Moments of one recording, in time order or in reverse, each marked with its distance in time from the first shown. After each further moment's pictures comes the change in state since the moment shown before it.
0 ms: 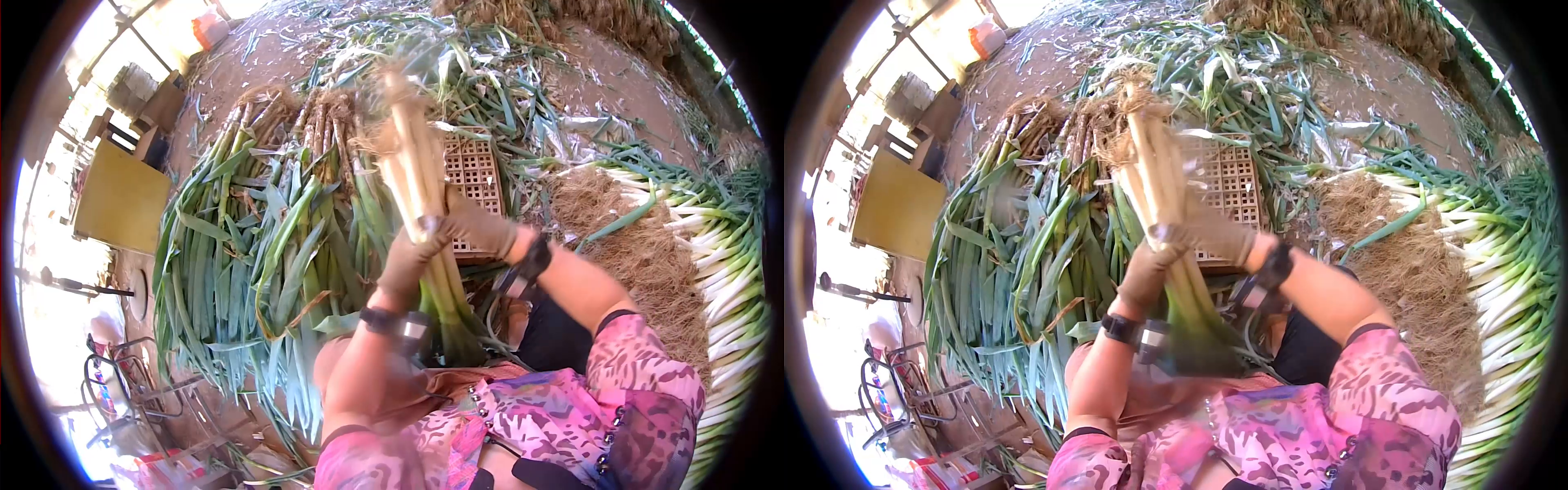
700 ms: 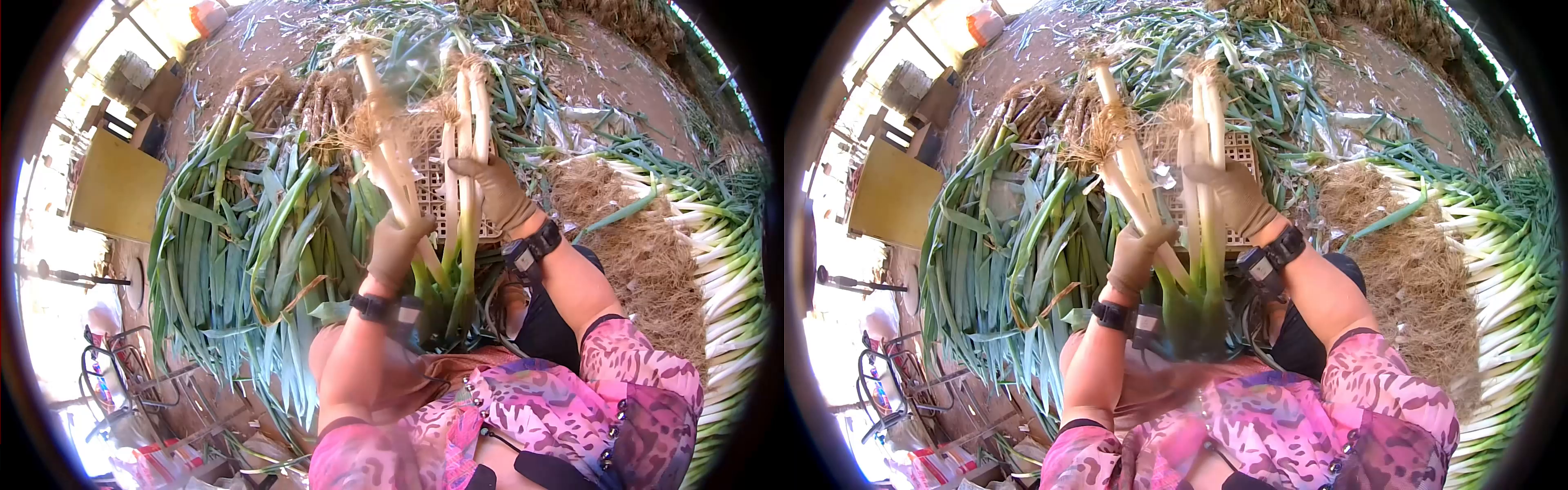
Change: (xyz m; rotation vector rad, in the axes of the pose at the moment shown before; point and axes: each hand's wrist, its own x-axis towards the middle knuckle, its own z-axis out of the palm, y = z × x) left_hand 0.001 -0.003 -0.018 0.173 0.133 -0.105; right_hand -0.013 0.008 -0.021 0.447 0.257 0.249
